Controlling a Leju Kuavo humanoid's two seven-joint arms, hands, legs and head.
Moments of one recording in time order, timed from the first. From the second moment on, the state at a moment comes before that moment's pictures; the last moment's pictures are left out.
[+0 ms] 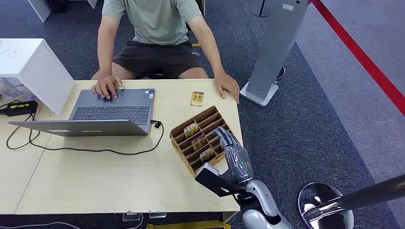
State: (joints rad) left arm -0.12 0.03 -1.10 -0.19 1.30 0.05 -0.04; right arm -0.50 -0.16 0.73 -1.47 1.18 0.03 0.35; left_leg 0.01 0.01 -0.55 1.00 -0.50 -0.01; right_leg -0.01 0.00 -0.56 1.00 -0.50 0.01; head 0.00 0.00
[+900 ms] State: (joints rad) left arm -0.11 0.04 -1.08 -0.19 1.34 0.04 -0.03; right arm -0.65 -0.23 0.79 -1.36 1.09 0.17 0.49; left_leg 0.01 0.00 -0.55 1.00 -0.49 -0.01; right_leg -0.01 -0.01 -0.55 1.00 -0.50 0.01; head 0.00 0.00
